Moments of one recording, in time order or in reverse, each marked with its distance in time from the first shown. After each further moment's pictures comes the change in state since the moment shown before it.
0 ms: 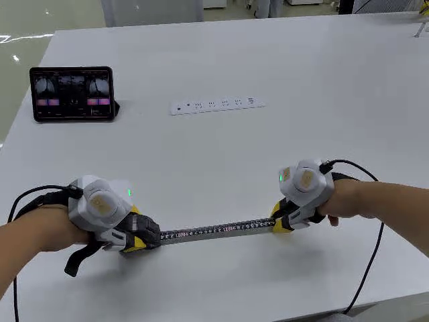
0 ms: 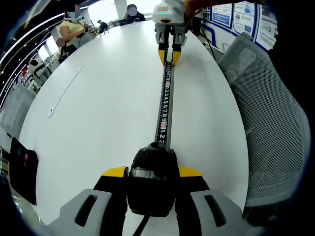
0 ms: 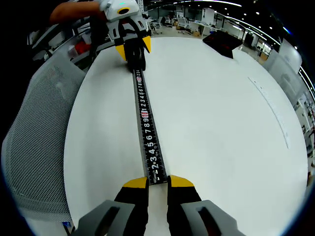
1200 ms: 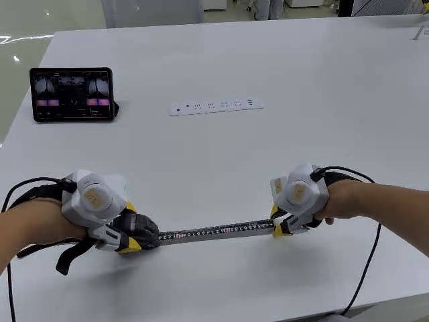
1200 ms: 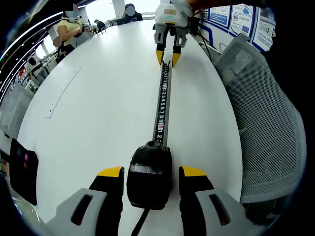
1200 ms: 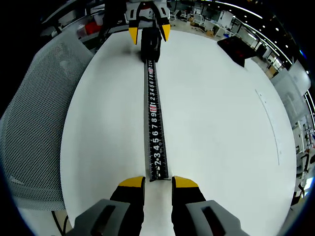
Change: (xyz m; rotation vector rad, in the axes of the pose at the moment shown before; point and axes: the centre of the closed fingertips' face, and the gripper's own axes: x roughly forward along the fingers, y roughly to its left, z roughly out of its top) left arm -0.012 -0.002 0.000 0.000 0.008 -0.030; right arm -0.008 0.004 -0.002 -0.139 0.073 -0.057
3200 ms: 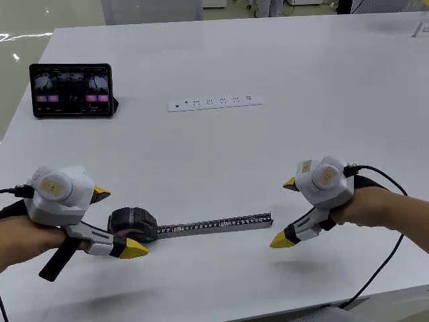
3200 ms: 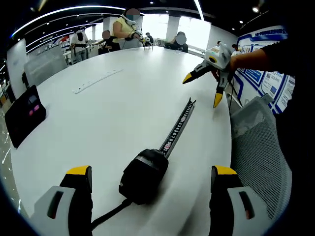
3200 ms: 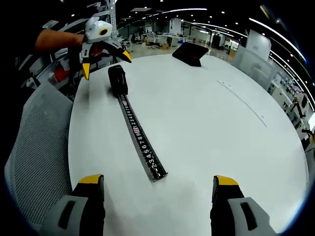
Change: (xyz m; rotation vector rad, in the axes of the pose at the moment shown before) left arm -0.031 0.000 0.006 -0.460 -0.263 0.105; right arm -0.031 -0.003 0.005 0.381 -0.247 -0.123
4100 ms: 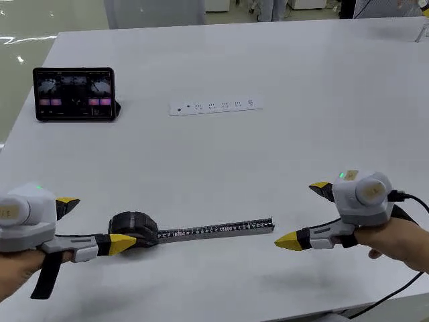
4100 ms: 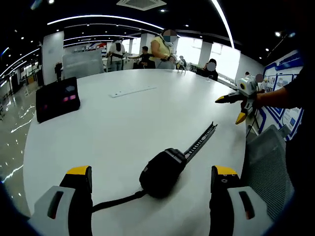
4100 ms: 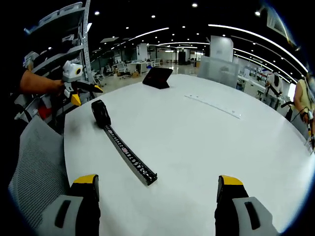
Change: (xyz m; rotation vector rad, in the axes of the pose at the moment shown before) left arm -0.037 0.026 -0.008 -0.185 -0.204 0.223; right arm -0.042 -0.010 0.005 0.209 -0.257 -0.163
